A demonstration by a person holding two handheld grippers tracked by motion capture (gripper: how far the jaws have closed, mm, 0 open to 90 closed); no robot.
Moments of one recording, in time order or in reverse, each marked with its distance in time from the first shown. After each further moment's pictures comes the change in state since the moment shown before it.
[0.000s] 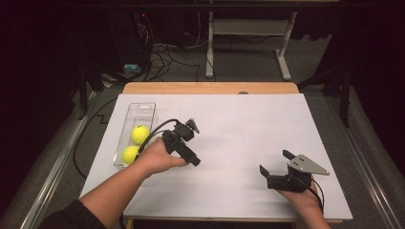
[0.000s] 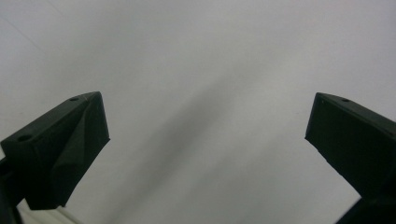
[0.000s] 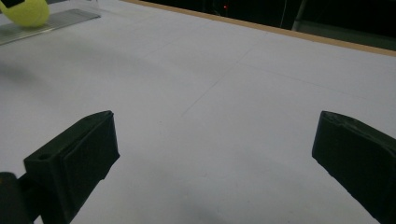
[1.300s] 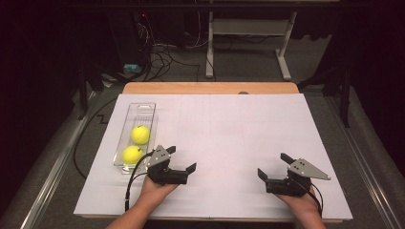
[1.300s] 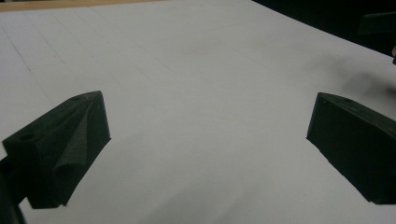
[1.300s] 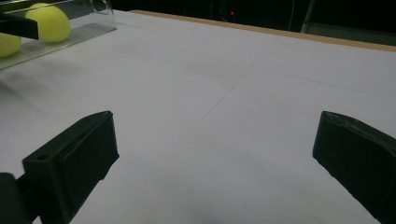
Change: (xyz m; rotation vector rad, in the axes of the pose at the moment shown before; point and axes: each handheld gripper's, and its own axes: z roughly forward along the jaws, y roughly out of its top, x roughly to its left) left arm 0.002 -0.106 0.054 -0.928 -0.037 -0.052; right arm 0.011 -0.002 -0.008 -0.031 0.032 0.046
